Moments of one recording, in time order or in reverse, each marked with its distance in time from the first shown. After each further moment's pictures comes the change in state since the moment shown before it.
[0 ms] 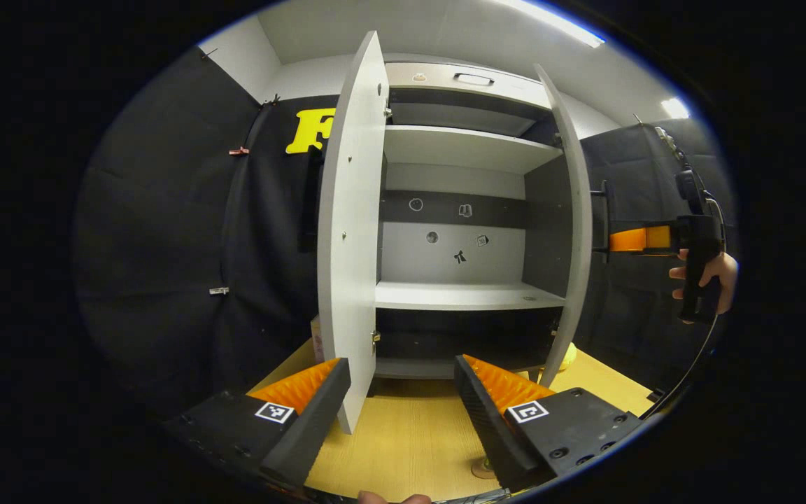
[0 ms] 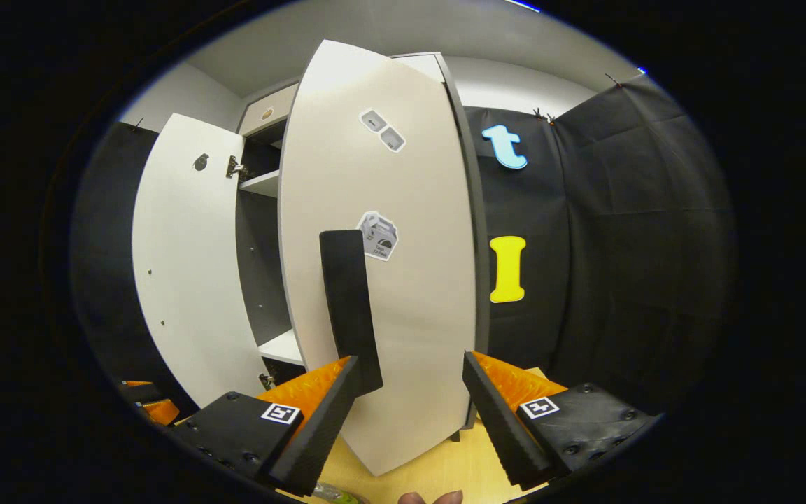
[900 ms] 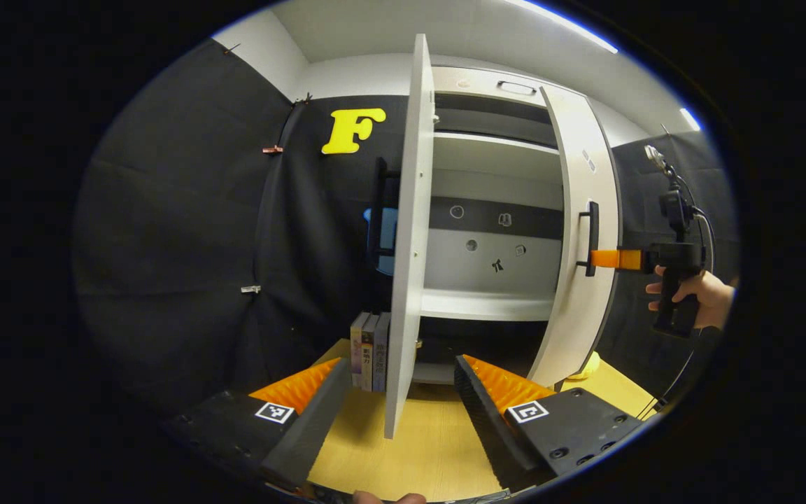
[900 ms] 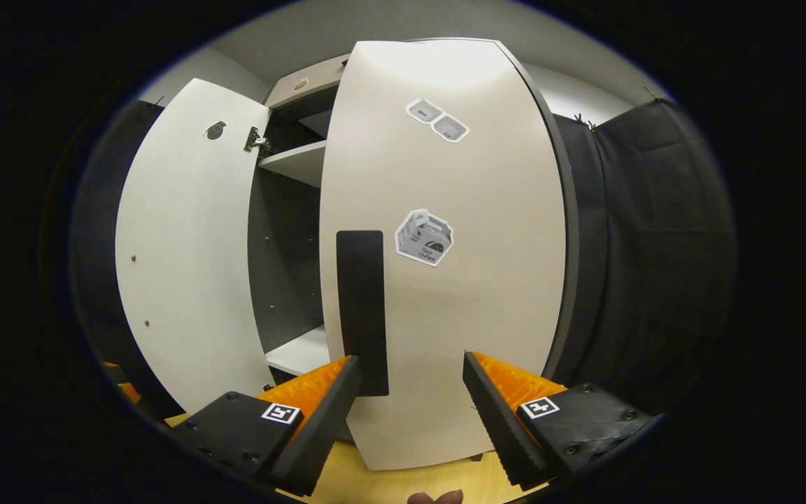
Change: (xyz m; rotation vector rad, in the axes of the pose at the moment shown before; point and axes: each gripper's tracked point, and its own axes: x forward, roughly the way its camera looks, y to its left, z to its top) left arm -0.006 0.075 0.026 -0.055 -0.001 0.116; right arm 0.076 0.051 -0.005 -0.078 0.007 0.040
